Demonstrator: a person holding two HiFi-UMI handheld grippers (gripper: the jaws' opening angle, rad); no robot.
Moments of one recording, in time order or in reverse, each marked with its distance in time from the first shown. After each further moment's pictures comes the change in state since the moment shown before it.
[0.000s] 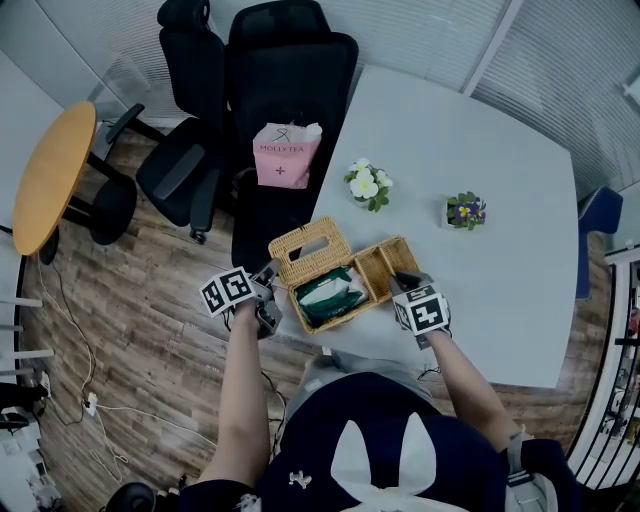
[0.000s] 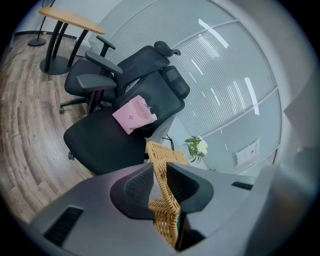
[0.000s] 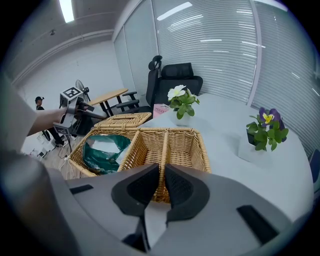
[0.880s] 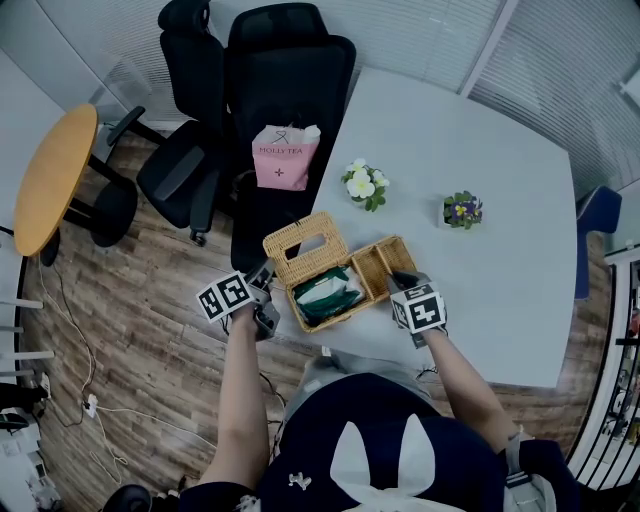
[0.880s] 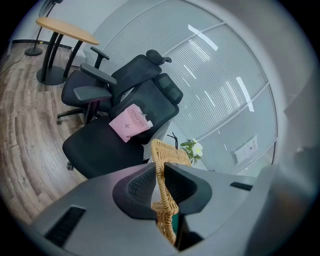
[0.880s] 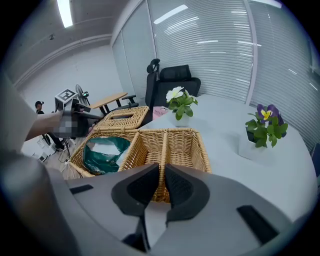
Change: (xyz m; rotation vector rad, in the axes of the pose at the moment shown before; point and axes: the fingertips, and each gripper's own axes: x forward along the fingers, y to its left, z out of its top) left arm -0.013 -0.014 0.006 0.075 -0.078 -0.015; right arm 0.000 0.000 -0.001 0.032 -0.033 0.008
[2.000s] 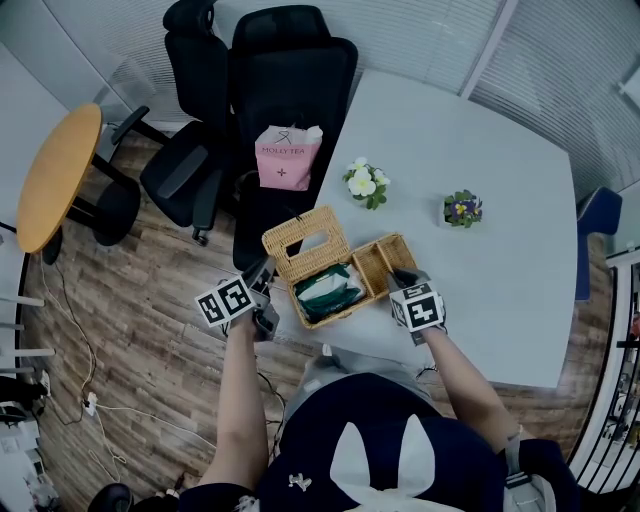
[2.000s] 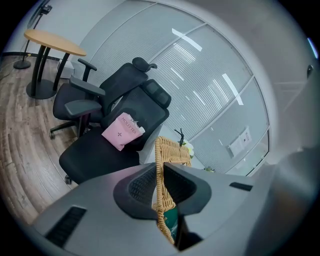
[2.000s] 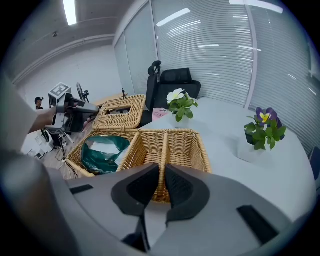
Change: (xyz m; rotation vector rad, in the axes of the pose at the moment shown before) left arm -0.019 -0.024 0.006 0.129 -0.054 -0.048; right arm 0.001 0.001 0.000 -0.027 -0.030 -0.021
